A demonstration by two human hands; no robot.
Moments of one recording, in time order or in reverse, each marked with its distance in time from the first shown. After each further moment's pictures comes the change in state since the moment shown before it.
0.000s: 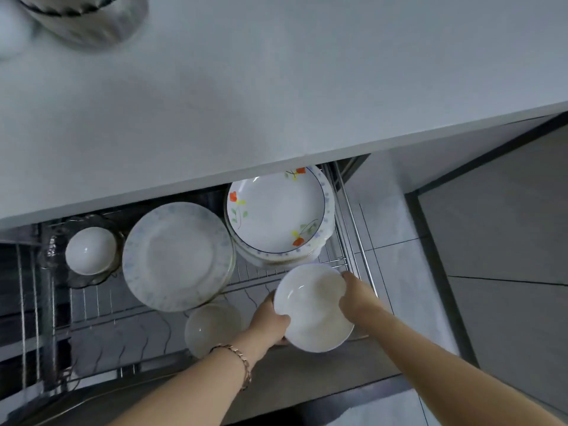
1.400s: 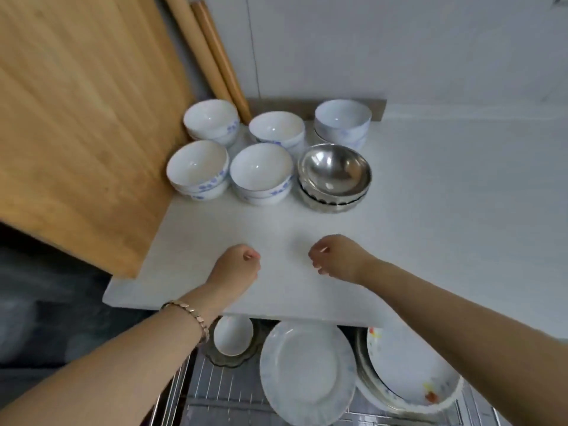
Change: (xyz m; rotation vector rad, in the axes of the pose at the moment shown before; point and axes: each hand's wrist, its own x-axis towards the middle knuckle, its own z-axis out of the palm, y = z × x) left_hand -0.107 0.134 -0.379 -0.015 0.571 0.453; right_hand -0.125 -0.397 -0.059 -0.135 -0.008 -0.653
